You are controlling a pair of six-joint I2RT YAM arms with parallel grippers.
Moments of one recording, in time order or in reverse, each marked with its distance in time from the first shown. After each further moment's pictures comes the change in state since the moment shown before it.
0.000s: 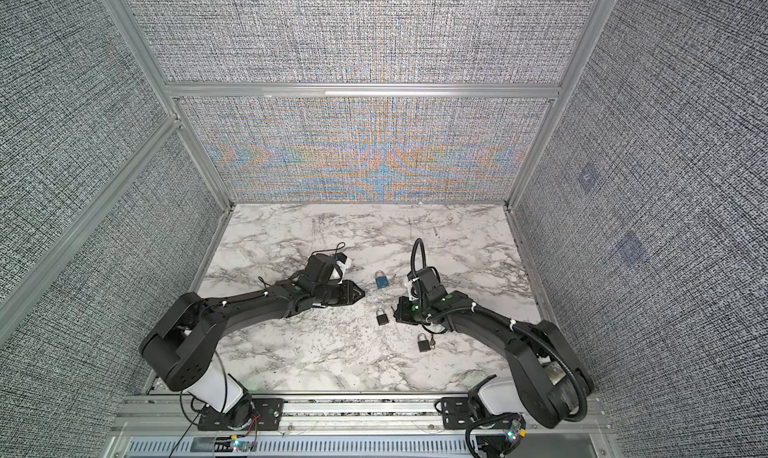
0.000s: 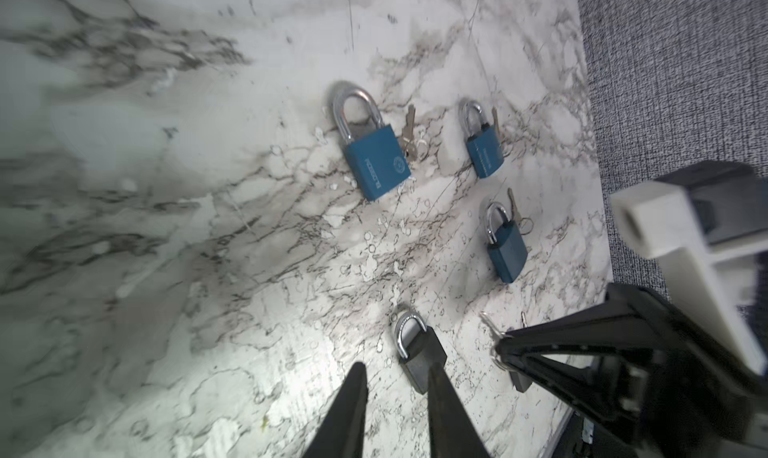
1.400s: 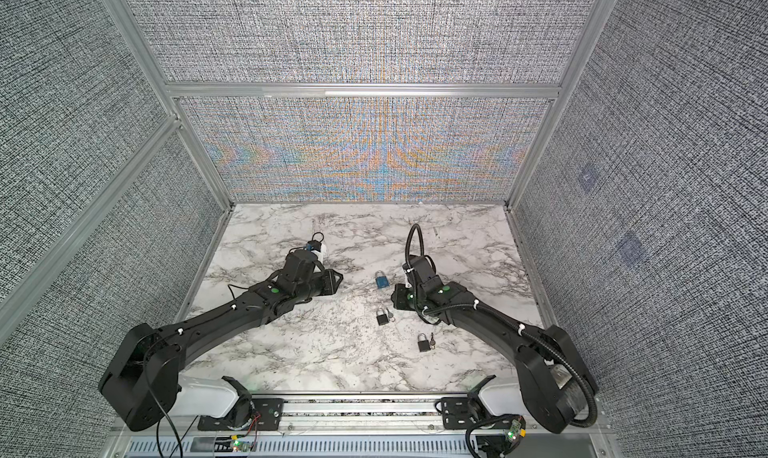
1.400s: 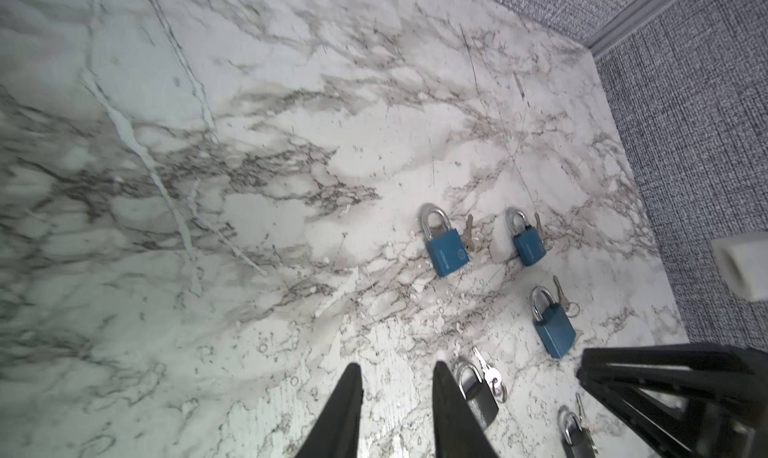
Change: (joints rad) left arm 0.039 -0.200 0.000 -0.112 -0.329 0.056; right arm 0.038 -0.088 0.138 -0.111 0.225 -0.034
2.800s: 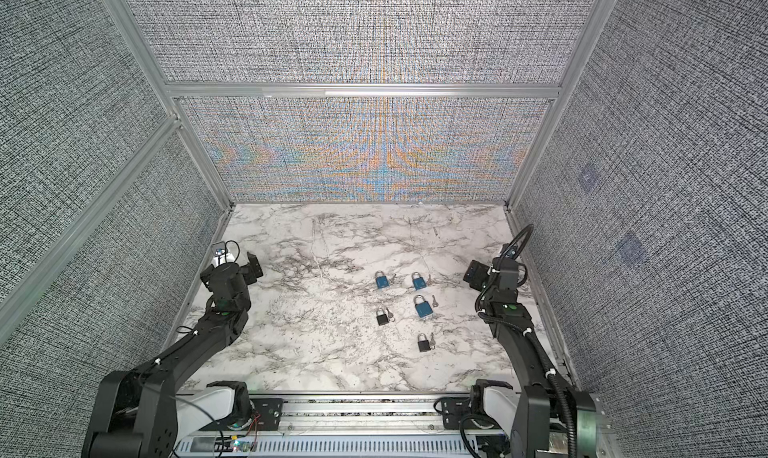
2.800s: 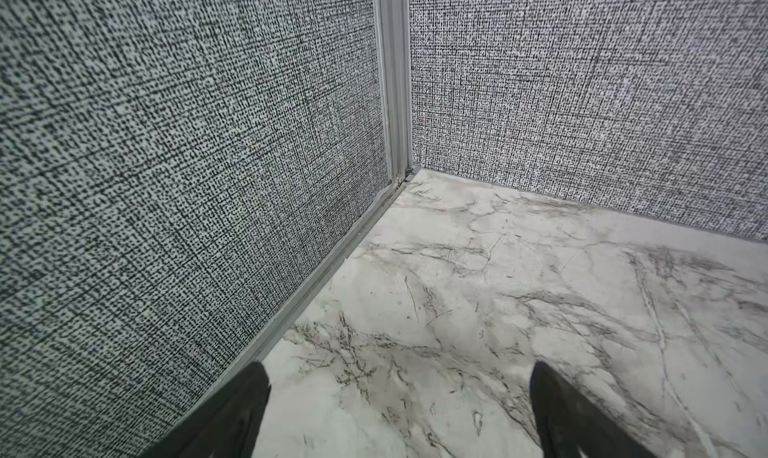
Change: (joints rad) left arm 0.567 -0.177 -0.423 0.642 -0.511 0.528; right arm -0.716 -0.237 -0.285 0.420 0.190 -0.311
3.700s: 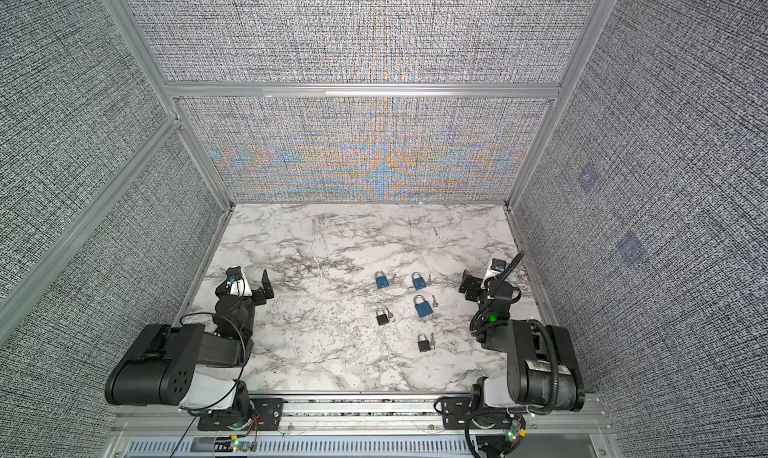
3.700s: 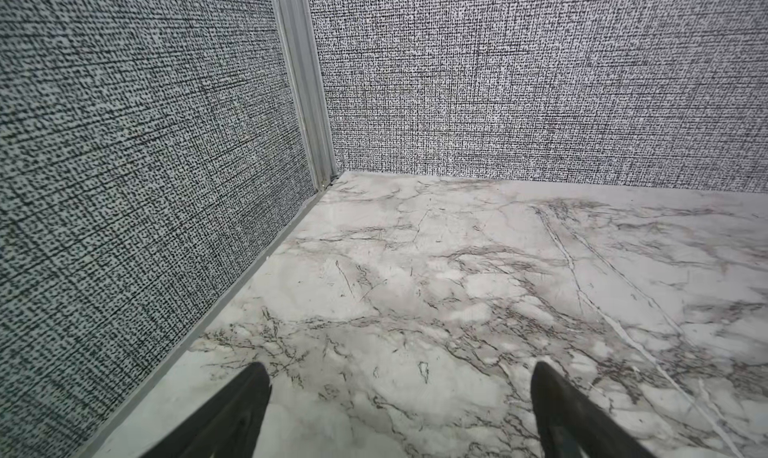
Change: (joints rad) left arm 0.031 0.297 -0.291 0.742 0.291 0.090; right arm -0.035 0.367 -0.277 0.836 -0.159 -0.144
